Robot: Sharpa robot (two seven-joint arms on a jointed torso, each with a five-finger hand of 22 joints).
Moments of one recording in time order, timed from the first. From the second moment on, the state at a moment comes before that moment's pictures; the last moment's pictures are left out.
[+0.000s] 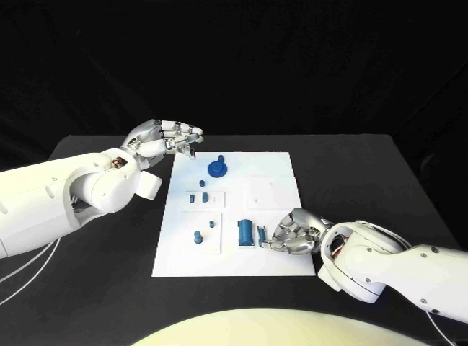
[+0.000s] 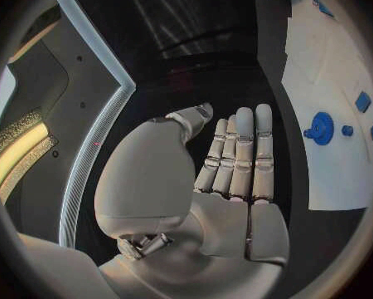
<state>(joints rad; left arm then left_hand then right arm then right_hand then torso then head) 1.18 -0.94 -0.04 1.51 -0.16 -0.15 0.34 1.37 -0.21 0.57 0.10 0.10 0.88 0.21 0.25 0.33 0.90 0.14 0.46 0.12 0.94 0.08 1.06 0.42 0.17 0.86 0.18 0.71 0.84 0.98 -0.91 -0.14 1.83 -1.14 -0.43 -0.47 1.10 -0.23 0.34 0.26 0.19 1.07 0.04 0.46 0.50 1.47 -0.02 1.57 1.31 1.46 -0.08 1.57 1.31 0.01 1.46 0.02 1.57 1.31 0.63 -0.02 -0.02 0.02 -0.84</state>
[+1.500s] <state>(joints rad) 1.18 -0.94 -0.04 1.51 -0.16 -0.15 0.34 1.37 -0.21 0.57 0.10 0.10 0.88 0.21 0.25 0.33 0.90 0.14 0.46 0.12 0.94 0.08 1.06 0.42 0.17 0.86 0.18 0.71 0.84 0.98 -0.86 -0.14 1.76 -1.14 -0.46 -0.47 1.14 -0.21 0.33 0.27 0.19 1.07 0.04 0.44 0.49 1.47 -0.02 1.57 1.31 1.46 -0.08 1.57 1.31 0.01 1.46 0.02 1.57 1.31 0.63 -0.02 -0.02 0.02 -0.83</state>
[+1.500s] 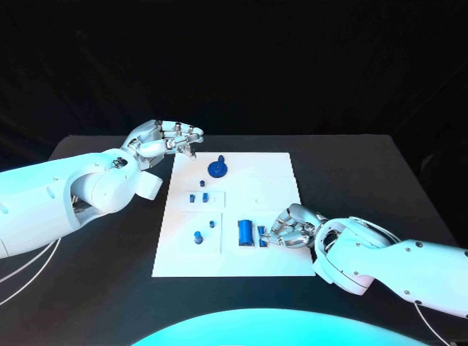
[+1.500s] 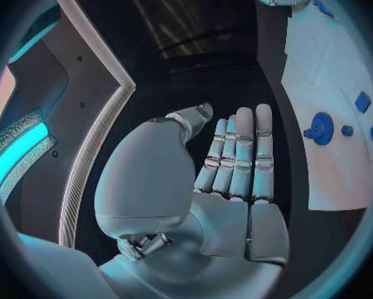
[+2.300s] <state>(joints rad) 1.13 -0.81 -0.04 1.27 -0.04 -0.21 0.41 1.41 -0.20 0.40 0.22 0.10 0.82 0.18 0.26 0.31 0.87 0.18 0.38 0.07 0.74 0.15 0.64 0.25 0.17 0.74 0.27 0.32 0.59 1.10 -0.77 -0.10 1.32 -0.46 -0.64 0.22 1.36 -0.20 0.33 0.28 0.19 0.82 0.17 0.36 0.43 0.99 0.10 0.39 0.79 1.07 0.04 0.73 0.72 0.17 1.09 0.15 0.18 0.91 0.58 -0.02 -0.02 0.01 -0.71</state>
